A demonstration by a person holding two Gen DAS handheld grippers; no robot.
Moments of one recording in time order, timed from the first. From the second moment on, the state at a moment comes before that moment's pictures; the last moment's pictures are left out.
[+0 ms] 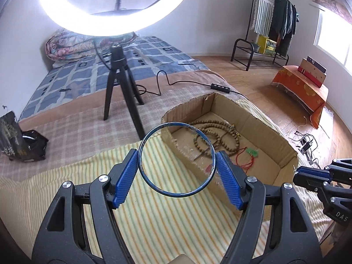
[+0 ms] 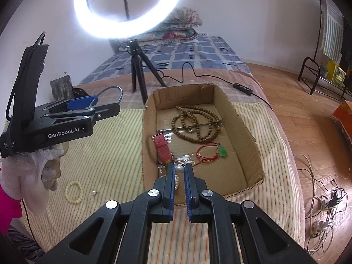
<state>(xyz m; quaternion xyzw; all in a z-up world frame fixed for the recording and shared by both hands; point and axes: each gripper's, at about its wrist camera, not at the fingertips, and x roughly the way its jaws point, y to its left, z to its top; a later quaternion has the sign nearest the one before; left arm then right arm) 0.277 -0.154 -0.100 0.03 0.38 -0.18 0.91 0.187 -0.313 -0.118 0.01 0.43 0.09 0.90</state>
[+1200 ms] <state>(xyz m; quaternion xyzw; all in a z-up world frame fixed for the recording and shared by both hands) 0.313 -0.202 -0.104 0.03 0.40 -0.16 0.90 0.196 -0.322 -0.122 0.02 0.41 0.07 0.91</state>
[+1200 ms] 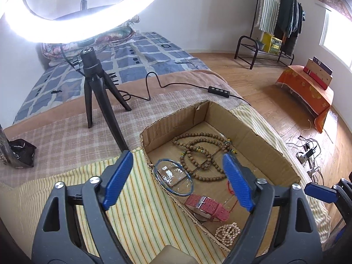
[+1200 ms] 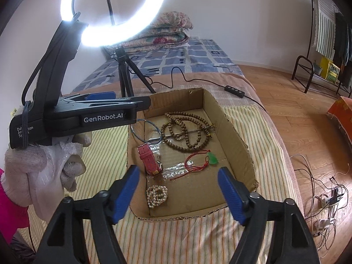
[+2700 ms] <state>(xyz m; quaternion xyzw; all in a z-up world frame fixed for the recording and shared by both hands) 0.197 0.005 -0.072 -0.02 0.39 -0.05 0.92 0.157 -0.280 -0.107 0.05 0.39 0.12 0.91</state>
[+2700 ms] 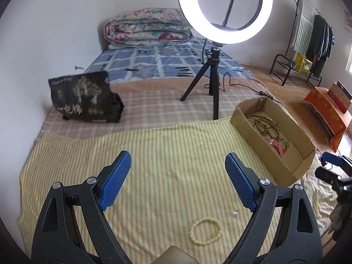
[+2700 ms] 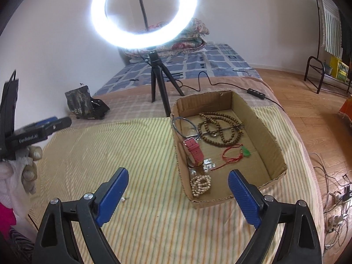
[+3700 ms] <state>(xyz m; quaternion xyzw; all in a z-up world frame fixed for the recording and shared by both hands) 0.145 0.003 -0.166 0.03 0.46 -0.10 0.88 0.151 -0.180 -0.179 -0.05 0.45 0.25 0.85</state>
